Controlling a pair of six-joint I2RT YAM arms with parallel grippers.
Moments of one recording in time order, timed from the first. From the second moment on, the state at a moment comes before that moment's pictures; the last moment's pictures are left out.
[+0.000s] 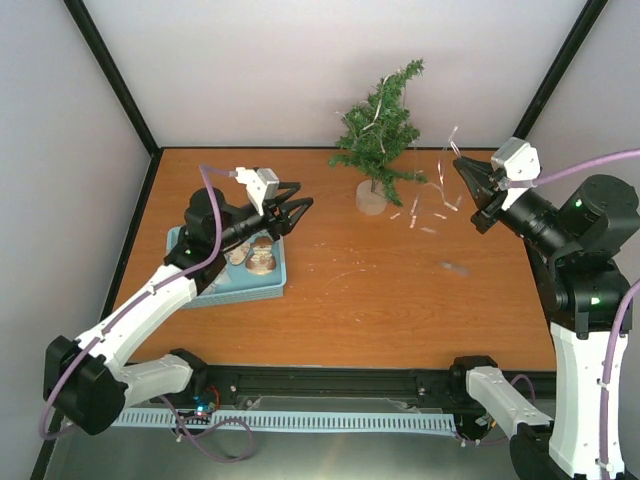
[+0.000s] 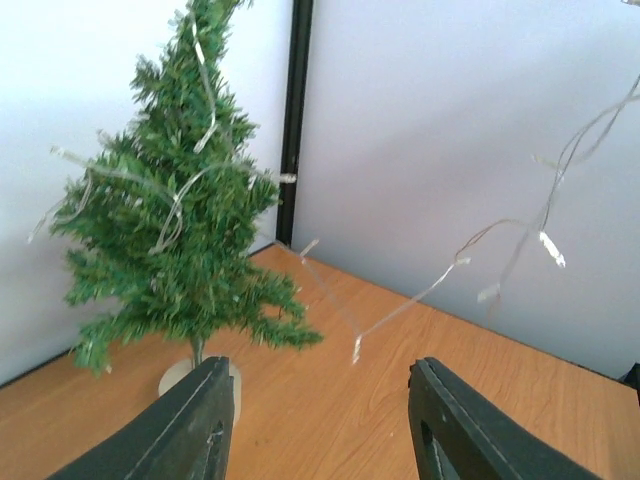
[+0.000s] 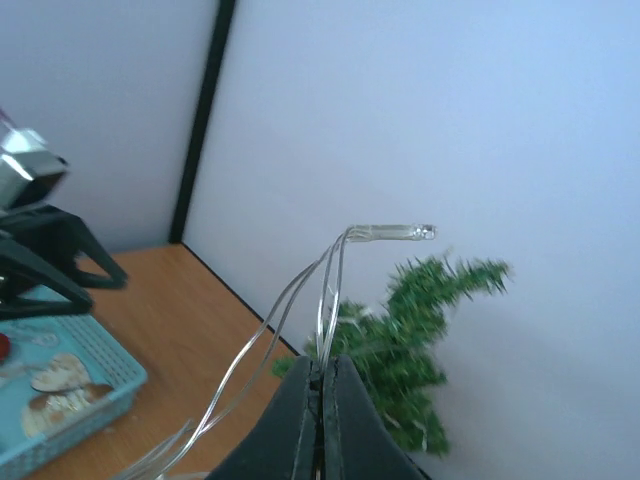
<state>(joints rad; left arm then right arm) -0.49 1.11 0.87 0.23 0.51 -0.11 0.06 0.90 1.53 -0.65 -0.59 -0.35</state>
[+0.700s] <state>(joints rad) -0.63 1.44 0.92 0.44 0.59 0.20 0.06 0.93 1.57 -0.42 -1.00 -0.16</state>
